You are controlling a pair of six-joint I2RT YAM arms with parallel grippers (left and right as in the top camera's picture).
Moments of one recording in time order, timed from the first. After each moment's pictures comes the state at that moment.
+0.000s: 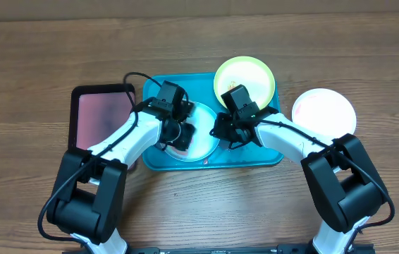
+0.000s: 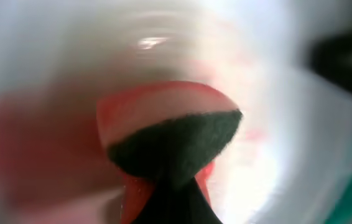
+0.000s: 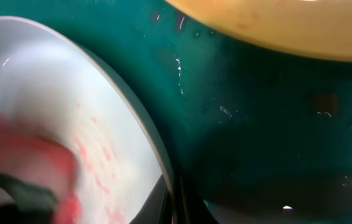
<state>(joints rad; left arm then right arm) -0.38 1.83 1.09 -0.57 0.28 -0.03 0.52 1.91 1.11 -0.35 -0.20 0.75</state>
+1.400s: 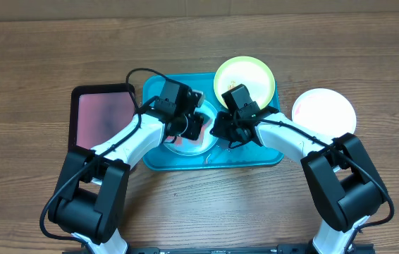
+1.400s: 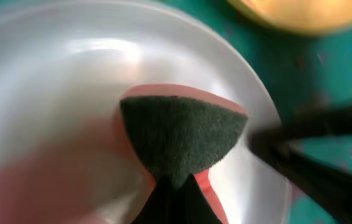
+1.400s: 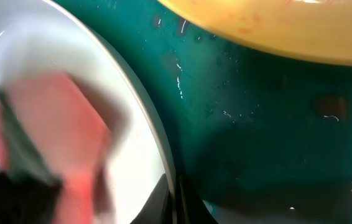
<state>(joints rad) -0.40 1.83 1.07 -0.34 0.24 -0.12 0.52 1.91 1.11 -0.34 -0.21 0.76</state>
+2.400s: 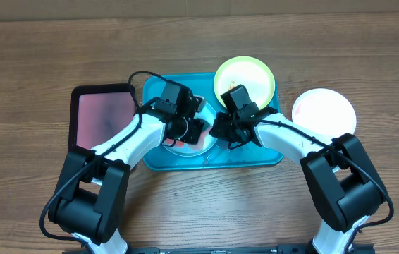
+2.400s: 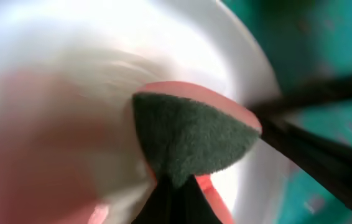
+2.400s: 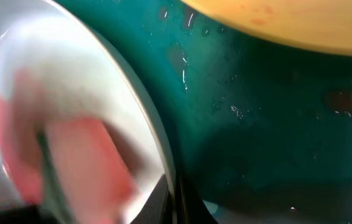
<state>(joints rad) -0.40 1.83 1.08 -0.43 0.27 -0.10 0.52 1.91 1.11 -0.34 -0.21 0.76</state>
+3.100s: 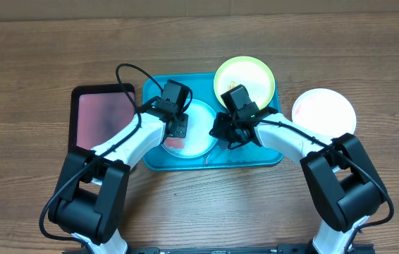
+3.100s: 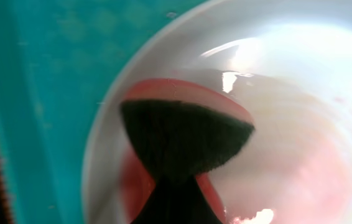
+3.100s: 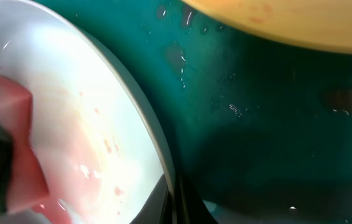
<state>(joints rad) -0.40 1.83 1.09 -0.48 -0.13 -0.23 0.52 1.91 1.11 -0.34 -0.21 0.76</state>
